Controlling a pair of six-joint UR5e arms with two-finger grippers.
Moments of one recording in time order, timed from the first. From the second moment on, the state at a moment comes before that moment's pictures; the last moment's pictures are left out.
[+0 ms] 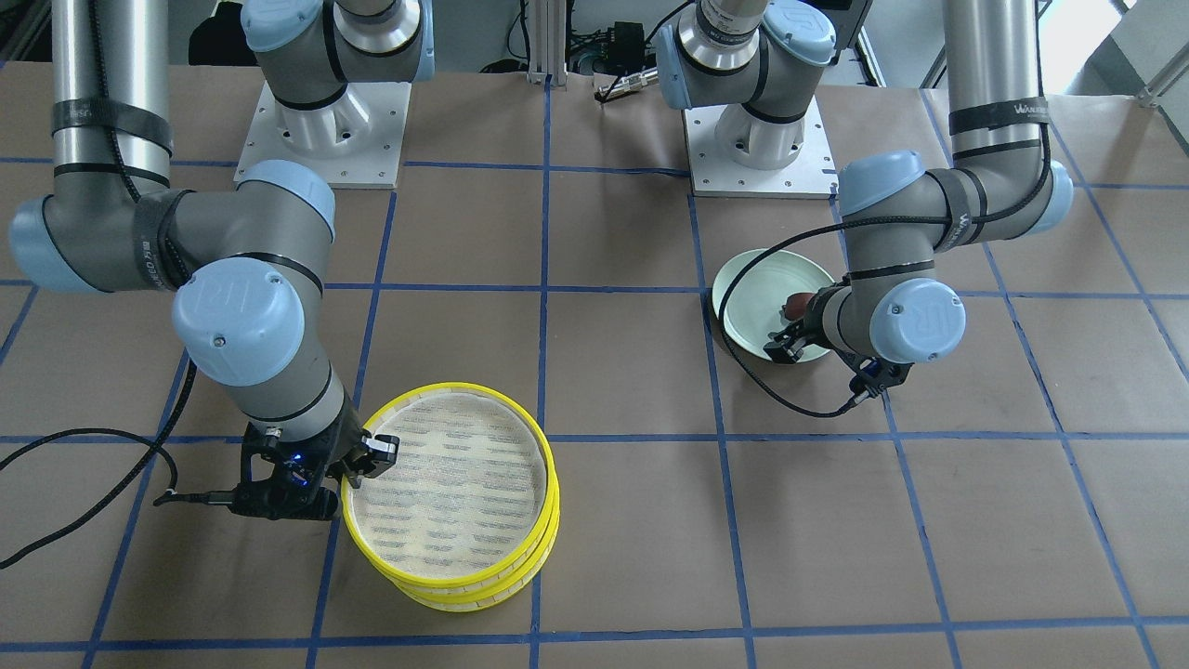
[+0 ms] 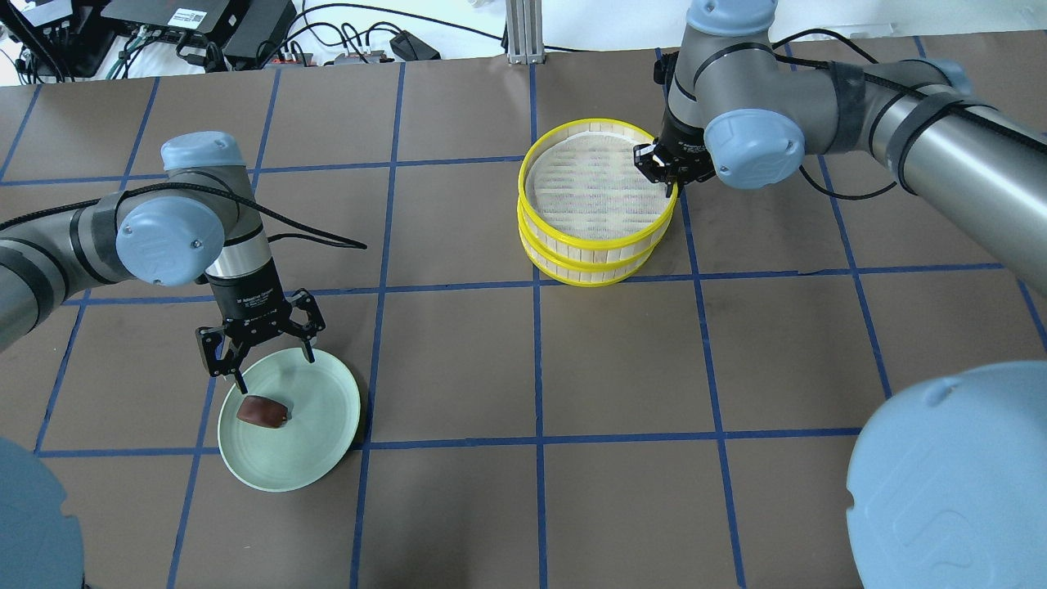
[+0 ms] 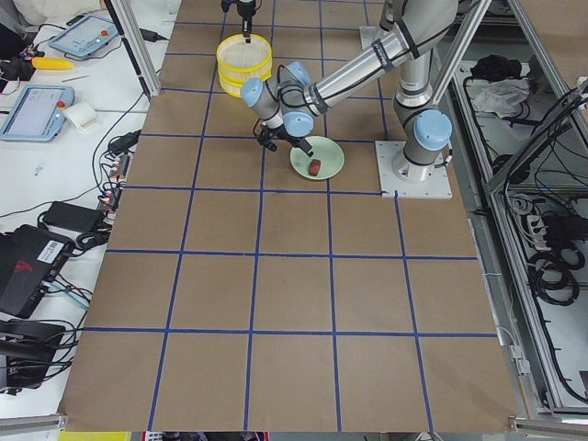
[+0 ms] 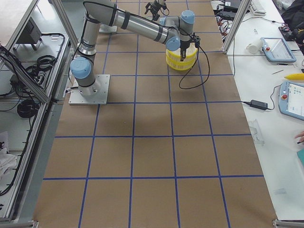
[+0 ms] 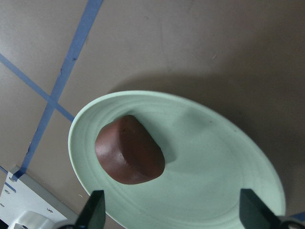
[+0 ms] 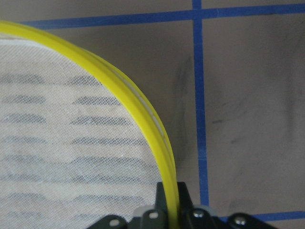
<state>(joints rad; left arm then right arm) -1.38 -1.88 -1.90 -1.49 1.70 -0.58 1.63 -1.13 1.58 -2.08 -1.58 0.12</state>
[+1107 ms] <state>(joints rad) -1.38 -1.91 -1.94 -1.49 1.80 -0.63 1.63 -1.13 1.58 -2.11 -1.57 0.12</state>
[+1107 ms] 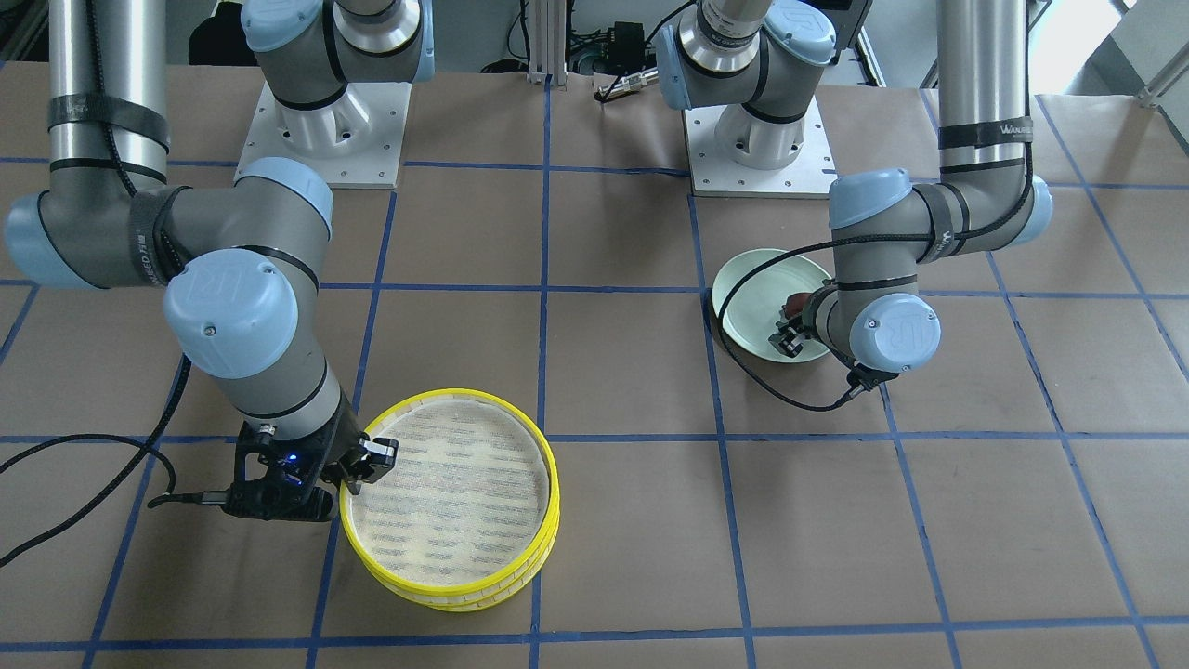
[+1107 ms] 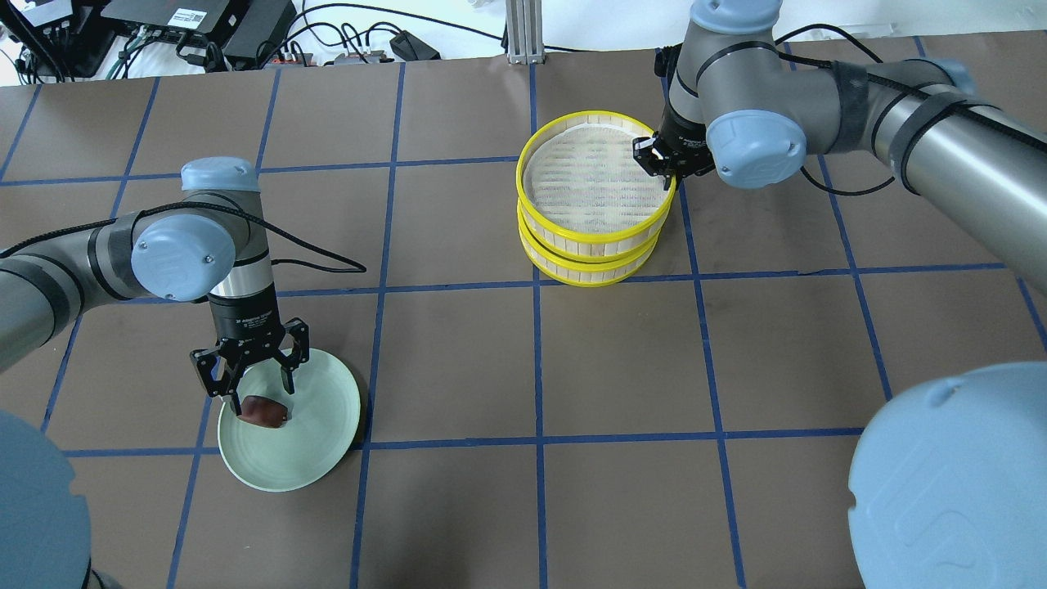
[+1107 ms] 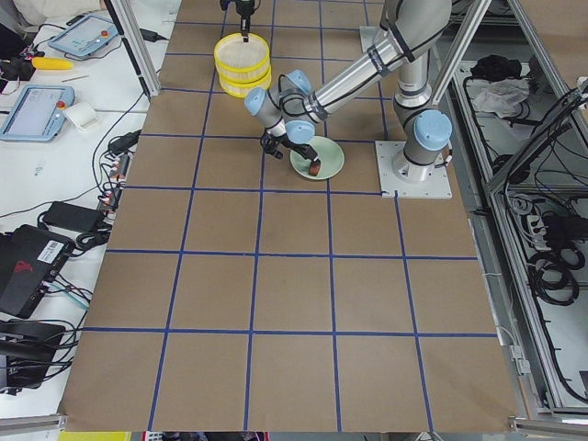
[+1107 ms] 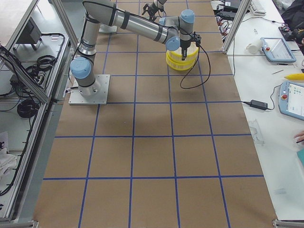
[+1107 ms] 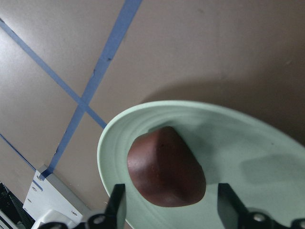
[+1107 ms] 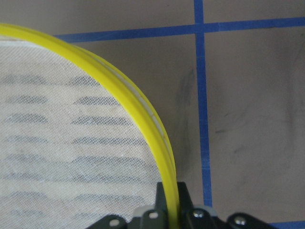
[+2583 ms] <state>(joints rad) -1.37 -1.94 -1.93 -1.46 1.82 -0.63 1.63 -1.13 1.60 -2.13 -1.54 0.12</state>
